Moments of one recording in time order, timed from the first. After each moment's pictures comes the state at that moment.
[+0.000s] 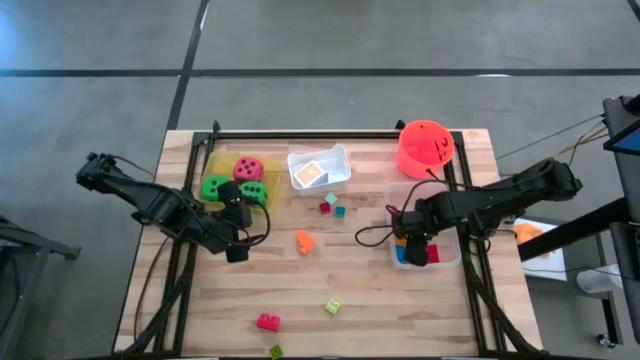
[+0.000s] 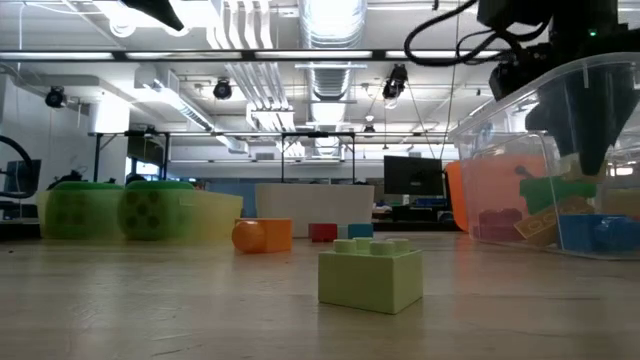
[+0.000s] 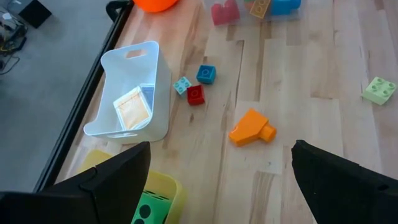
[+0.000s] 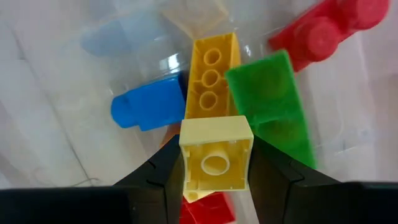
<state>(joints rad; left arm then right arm) -0.47 1.14 1.16 -1.00 -0.61 -0.37 0.19 1.28 0.84 -1.02 -0.02 0.56</state>
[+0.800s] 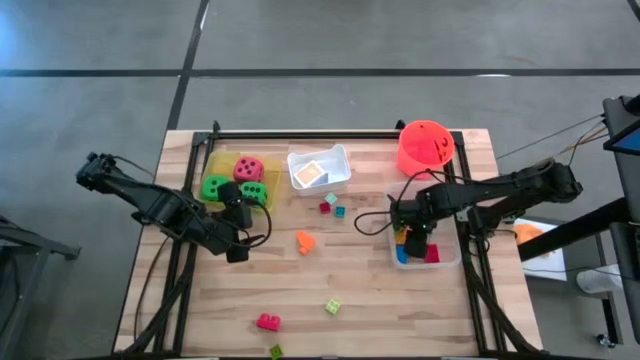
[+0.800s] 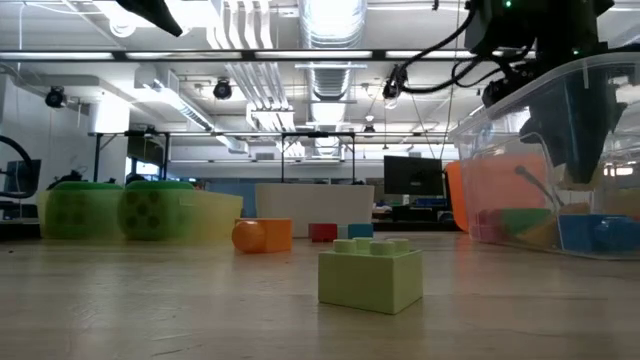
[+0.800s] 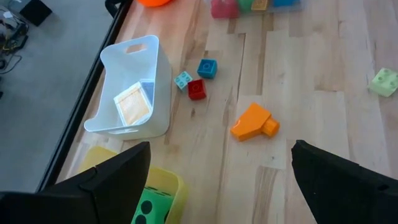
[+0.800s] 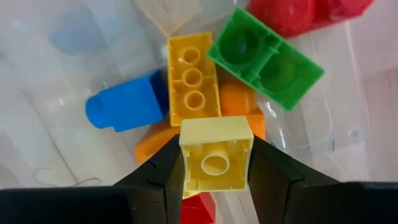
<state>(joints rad) -0.47 1.14 1.14 -1.00 -0.61 -0.36 0.07 1.28 0.81 -1.02 -0.08 0.45</state>
